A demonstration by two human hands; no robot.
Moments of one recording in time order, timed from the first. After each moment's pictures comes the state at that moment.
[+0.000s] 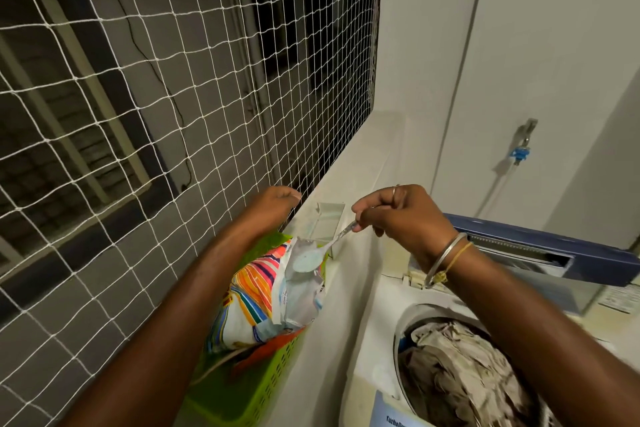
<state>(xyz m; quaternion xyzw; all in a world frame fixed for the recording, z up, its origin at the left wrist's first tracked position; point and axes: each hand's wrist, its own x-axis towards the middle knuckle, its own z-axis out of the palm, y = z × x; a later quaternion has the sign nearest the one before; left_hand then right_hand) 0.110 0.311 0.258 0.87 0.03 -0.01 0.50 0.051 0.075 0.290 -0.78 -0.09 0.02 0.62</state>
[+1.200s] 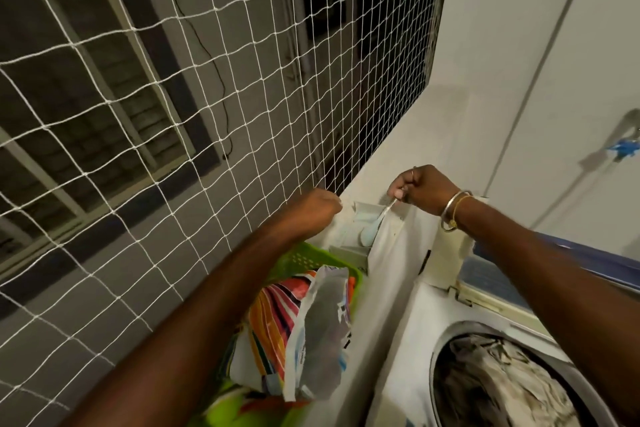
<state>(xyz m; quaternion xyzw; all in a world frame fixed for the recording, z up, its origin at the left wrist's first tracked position) 0.161 0.304 0.239 0.90 0.06 -0.08 0.43 0.266 0.080 0.206 -0.89 -0.16 0.07 0.42</state>
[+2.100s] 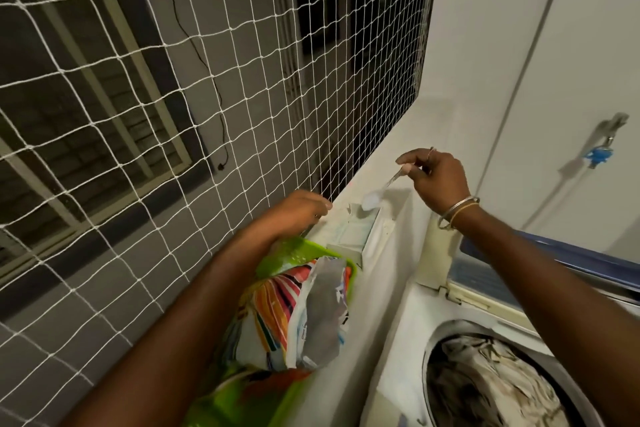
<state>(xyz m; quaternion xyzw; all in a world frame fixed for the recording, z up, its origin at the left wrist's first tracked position) 0.127 0.306 0.268 0.85 0.10 -0.10 0.52 0.230 0.068 0.232 -0.87 -0.15 -0.22 0.41</state>
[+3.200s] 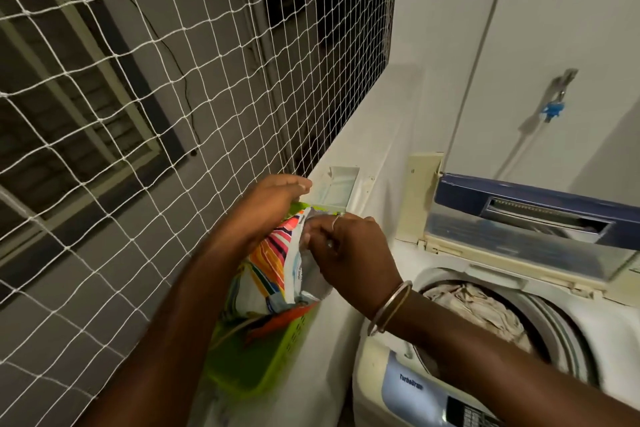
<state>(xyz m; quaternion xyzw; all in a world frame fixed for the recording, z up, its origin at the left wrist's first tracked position) 0.060 0.315 0.253 0.82 0.09 -0.06 0.56 0.013 0.159 0.211 -0.88 -0.23 -0.17 0.38</state>
